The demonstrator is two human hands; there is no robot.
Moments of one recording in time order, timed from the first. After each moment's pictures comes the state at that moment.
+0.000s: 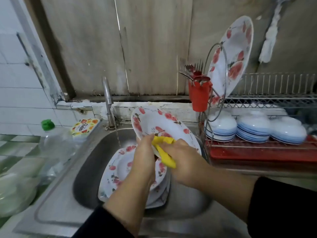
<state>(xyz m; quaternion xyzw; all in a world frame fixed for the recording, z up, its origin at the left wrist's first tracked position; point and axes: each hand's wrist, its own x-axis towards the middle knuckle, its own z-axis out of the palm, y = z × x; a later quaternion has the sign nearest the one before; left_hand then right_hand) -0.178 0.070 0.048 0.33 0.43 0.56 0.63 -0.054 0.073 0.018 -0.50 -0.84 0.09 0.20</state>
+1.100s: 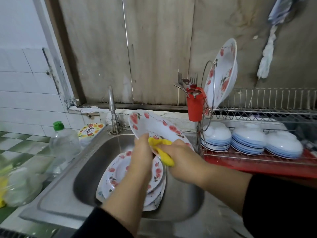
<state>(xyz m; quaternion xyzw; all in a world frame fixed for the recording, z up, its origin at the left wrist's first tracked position) -0.155 0.048 0.075 0.33 0.47 0.59 0.56 -0.033 0.059 0.051 -0.48 -0.84 0.12 0.20</state>
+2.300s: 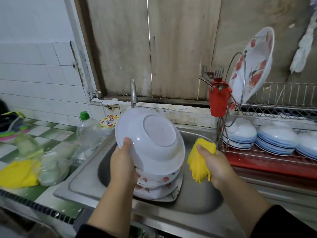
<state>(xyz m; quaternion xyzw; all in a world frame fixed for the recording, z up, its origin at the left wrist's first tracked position) -0.238 0.035 0.038 0.23 0.50 0.71 0.45 -0.036 0.067 0.007 -0.57 -0.37 0.51 0.53</state>
